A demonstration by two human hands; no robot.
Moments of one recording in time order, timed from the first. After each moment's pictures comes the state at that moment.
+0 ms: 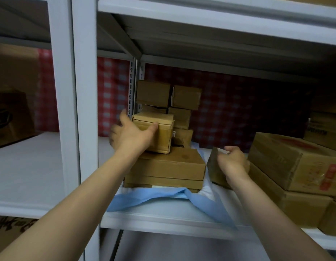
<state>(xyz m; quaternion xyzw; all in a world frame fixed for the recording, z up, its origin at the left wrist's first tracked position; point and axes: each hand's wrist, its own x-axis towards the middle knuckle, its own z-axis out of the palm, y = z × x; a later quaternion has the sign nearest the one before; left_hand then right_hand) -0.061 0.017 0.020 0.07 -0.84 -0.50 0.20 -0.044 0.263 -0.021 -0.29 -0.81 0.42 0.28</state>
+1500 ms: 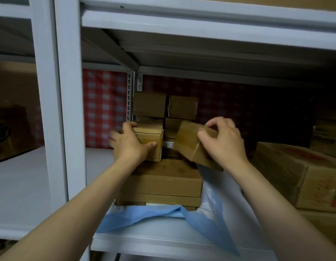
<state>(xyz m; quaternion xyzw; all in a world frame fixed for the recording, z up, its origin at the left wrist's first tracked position) -0.085 0.031 0.021 0.03 -0.85 -0.45 0.26 -0.034 0.243 0.046 -0.02 -0.88 0.26 0.40</state>
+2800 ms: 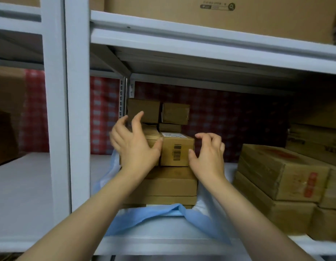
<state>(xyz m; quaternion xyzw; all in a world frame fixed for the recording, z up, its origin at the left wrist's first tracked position) -0.057 0.041 0.023 -0.08 -0.81 -0.38 0.44 -0.025 0.208 0.014 -0.05 -0.87 0.22 0.45</state>
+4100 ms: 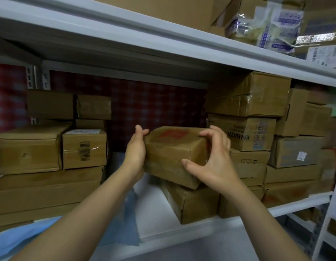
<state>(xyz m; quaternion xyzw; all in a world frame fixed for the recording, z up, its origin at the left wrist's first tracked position) -0.031 0.261 0.025 -0.15 -0.59 -0.79 -0.02 0.101 0.405 0.022 -0.02 -0.86 0.27 0.44</state>
